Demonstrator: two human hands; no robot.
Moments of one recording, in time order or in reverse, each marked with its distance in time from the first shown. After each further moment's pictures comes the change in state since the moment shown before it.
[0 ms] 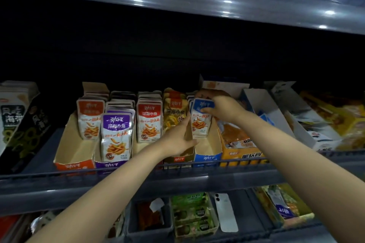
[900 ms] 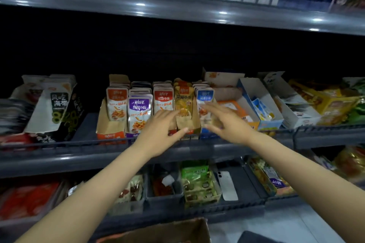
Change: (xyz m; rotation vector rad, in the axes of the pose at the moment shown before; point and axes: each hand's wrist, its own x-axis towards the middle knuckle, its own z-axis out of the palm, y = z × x) left_hand -0.117 -0.024 -0.023 0.465 0.348 0.222; right_hand -0.130 -0.062 0.010 0.007 0.003 -0.112
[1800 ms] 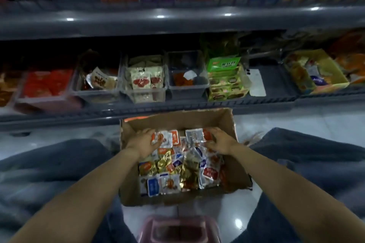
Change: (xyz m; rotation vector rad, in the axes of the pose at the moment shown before) left_hand -0.285 -0.153 0.217 0.107 -0.828 -0.538; right_hand -0.209 -0.052 0.350 0.350 -0.761 0.526
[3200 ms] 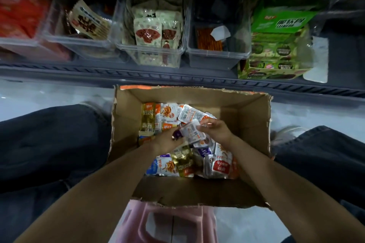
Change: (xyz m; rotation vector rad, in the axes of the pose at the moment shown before) left_hand 0.050 0.026 0.105 -0.721 -0.354 -0.182; right_hand 0.090 0.007 0.083 0.965 -0.104 0.142
